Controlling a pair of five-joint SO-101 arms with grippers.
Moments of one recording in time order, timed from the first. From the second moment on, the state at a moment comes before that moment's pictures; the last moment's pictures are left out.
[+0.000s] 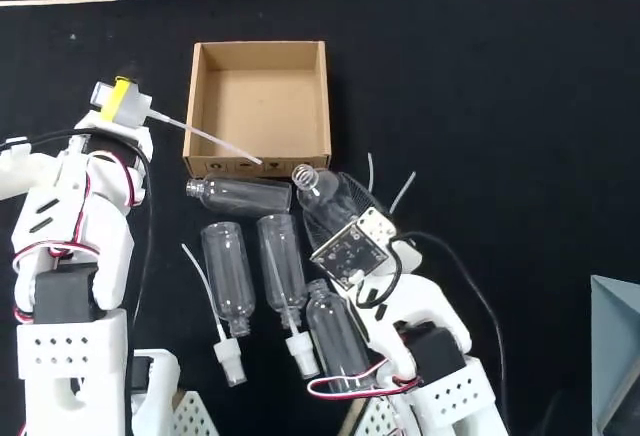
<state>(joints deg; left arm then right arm) -8.1 -64.8 44.6 39.2 58.2 -23.6 -99.5 93.6 33.1 27.6</state>
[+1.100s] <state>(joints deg) 1.8 -64.8 47.7 39.2 56.3 -27.5 -99.5 93.6 33.5 28.0</state>
